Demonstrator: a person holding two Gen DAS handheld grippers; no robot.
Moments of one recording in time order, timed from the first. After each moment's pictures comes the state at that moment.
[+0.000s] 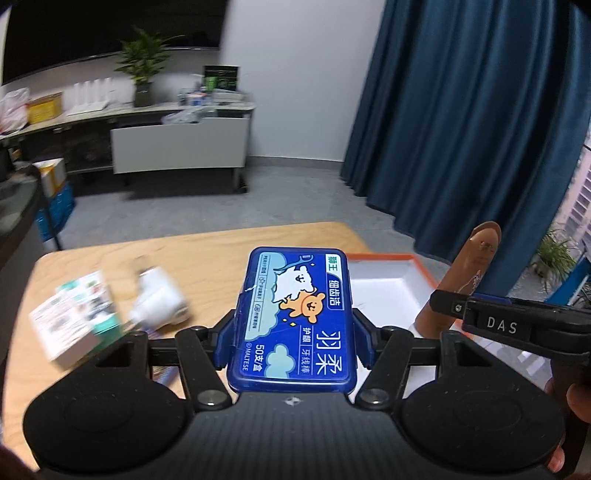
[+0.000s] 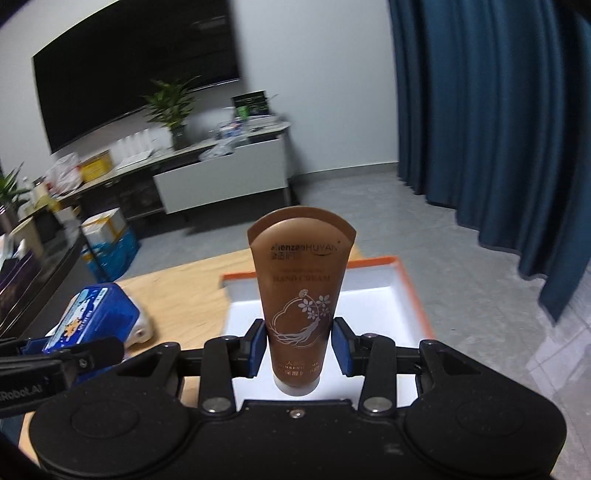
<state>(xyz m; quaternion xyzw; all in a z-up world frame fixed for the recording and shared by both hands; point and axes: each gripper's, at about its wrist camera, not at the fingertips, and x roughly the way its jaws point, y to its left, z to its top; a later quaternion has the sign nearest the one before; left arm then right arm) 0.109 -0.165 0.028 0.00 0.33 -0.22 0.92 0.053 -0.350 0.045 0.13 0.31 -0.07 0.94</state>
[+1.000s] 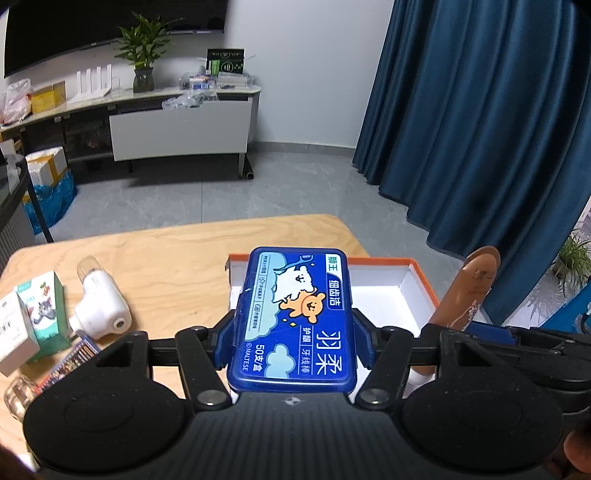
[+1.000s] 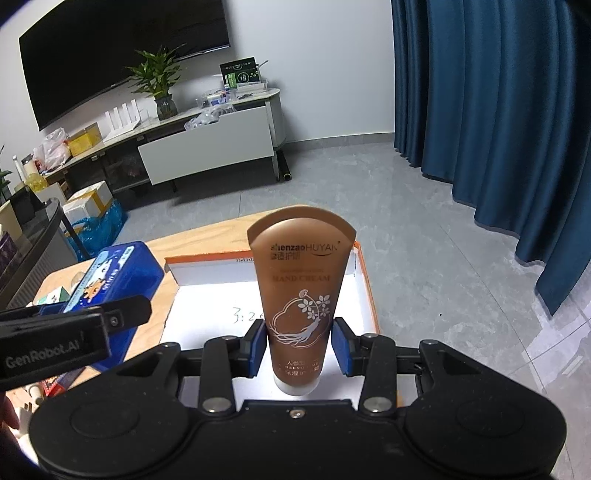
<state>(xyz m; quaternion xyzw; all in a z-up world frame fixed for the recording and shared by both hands) 0.134 -0.212 0.024 0.00 0.36 -0.19 0.92 0.087 -0.400 0.018 0.13 0.36 -0.05 0.92</state>
